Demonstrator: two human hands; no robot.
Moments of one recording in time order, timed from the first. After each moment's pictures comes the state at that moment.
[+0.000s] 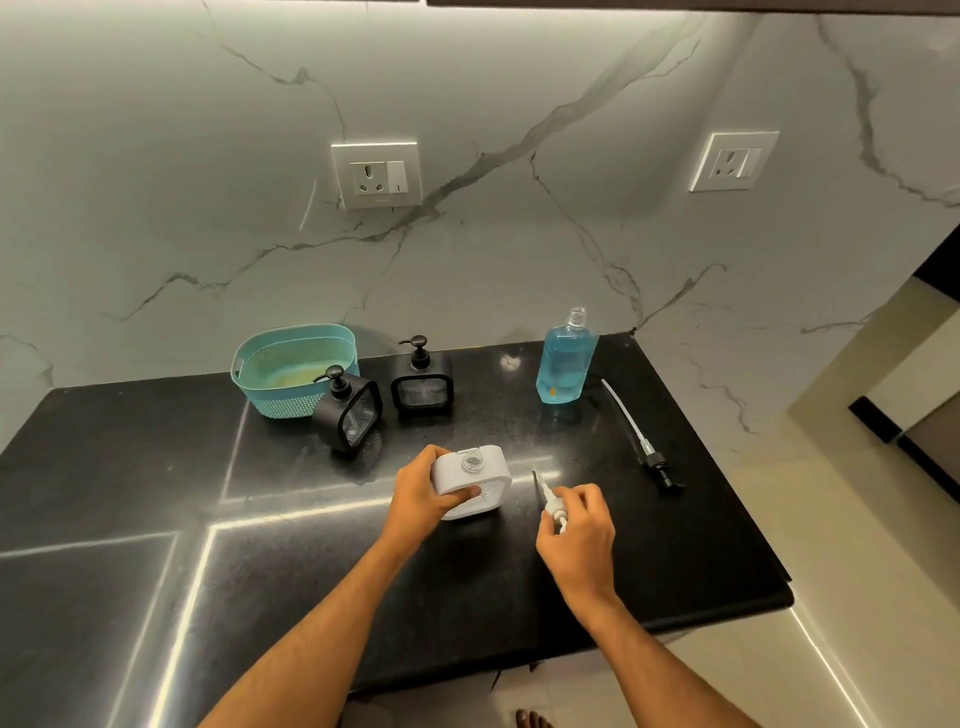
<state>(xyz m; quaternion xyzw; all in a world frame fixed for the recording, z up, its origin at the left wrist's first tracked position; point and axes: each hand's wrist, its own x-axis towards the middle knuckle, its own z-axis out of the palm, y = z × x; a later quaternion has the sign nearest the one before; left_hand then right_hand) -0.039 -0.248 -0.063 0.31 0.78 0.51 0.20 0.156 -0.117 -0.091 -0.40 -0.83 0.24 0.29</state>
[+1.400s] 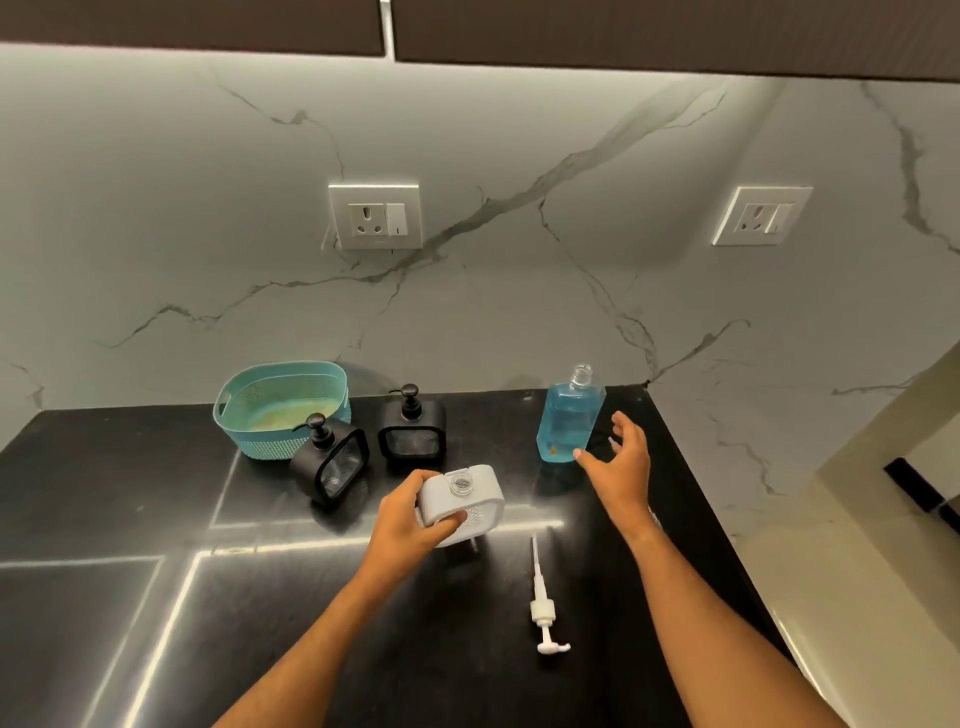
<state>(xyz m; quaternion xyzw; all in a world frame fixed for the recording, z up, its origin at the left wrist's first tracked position) -0.064 -0.211 -0.044 0.33 0.78 0.51 0.14 0.077 0.062 -0.027 -0.39 -0.73 0.45 0.33</state>
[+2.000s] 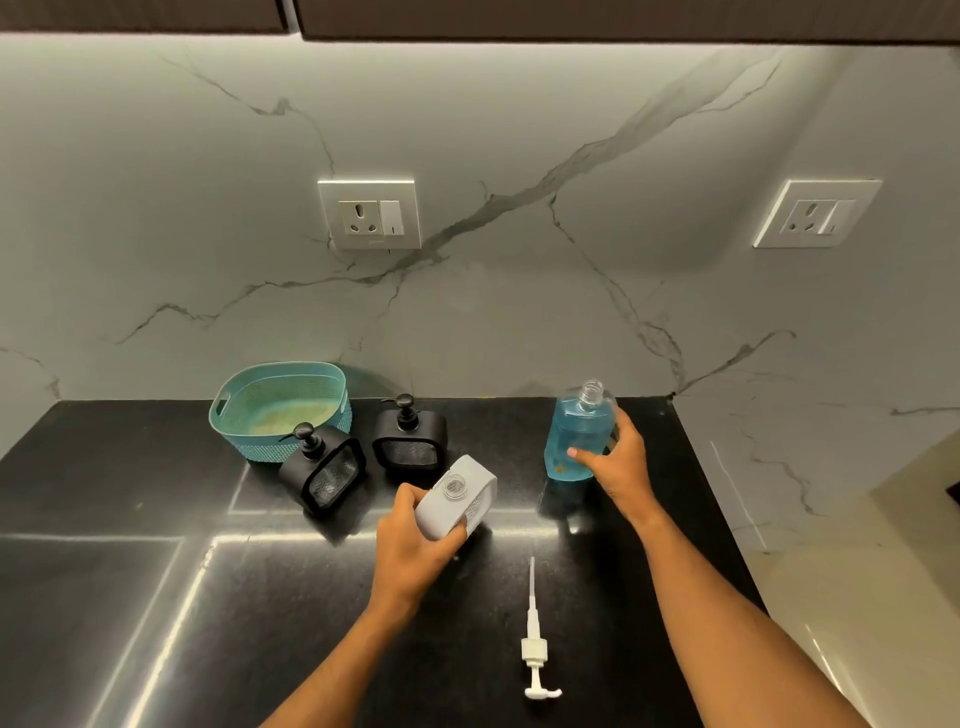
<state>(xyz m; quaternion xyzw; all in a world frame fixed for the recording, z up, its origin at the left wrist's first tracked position) -0.048 -0.175 -0.056 0.21 0.82 0.53 0.06 0.038 0.124 -0.038 -0.29 -0.74 0.55 0.26</state>
